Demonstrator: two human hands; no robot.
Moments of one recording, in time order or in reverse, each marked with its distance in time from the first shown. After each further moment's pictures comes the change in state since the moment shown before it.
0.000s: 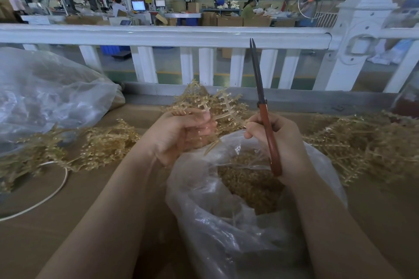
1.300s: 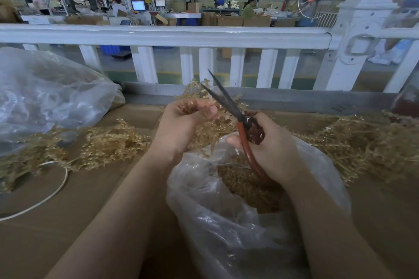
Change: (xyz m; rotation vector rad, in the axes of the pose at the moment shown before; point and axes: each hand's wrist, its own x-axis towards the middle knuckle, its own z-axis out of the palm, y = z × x) left_hand 0.002 -0.003 0.021 0.252 0.212 0.396; right_hand -0.004 0.007 0.000 -0.597 -0.115 -0.137
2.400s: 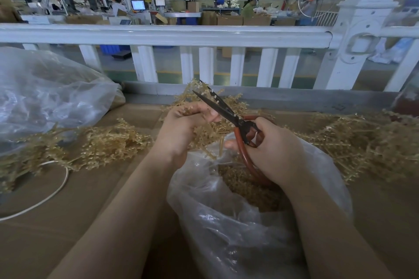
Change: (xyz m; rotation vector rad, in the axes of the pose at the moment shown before) left_hand -0.001 -0.008 0.000 -0.116 -0.091 -0.041; right_hand -0.001 0.008 0.001 -0.247 0.068 -0.075
